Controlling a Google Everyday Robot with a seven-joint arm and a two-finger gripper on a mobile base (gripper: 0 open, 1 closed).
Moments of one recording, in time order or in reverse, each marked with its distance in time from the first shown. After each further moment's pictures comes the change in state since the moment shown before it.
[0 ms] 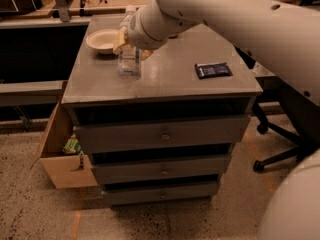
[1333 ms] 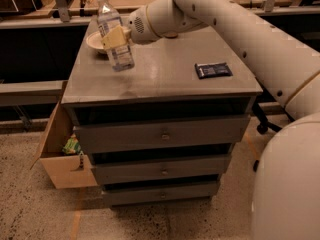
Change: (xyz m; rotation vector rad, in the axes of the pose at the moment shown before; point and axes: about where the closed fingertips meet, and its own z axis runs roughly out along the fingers) arm 0.015 -0.037 0.013 0.379 0.014 -0.514
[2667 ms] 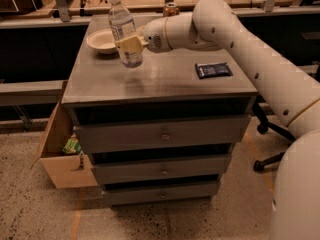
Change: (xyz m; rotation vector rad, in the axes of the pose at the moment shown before) arm -0.004 0.043 -0.010 0.019 0.216 -0.326
